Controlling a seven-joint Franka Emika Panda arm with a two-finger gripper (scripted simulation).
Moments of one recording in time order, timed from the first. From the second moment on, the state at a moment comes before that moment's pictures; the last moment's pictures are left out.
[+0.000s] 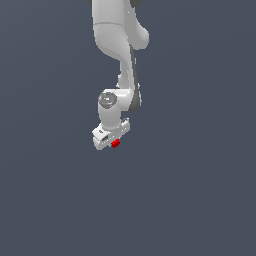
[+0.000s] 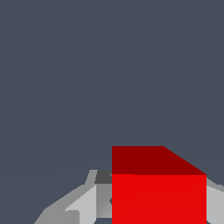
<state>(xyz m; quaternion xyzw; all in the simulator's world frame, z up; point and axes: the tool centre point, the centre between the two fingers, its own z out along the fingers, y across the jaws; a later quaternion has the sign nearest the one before) -0.069 -0.073 0.020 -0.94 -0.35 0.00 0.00</state>
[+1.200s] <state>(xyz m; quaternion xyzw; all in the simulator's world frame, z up) 0.034 -0.047 0.032 -0.94 -0.35 0.00 0.00</state>
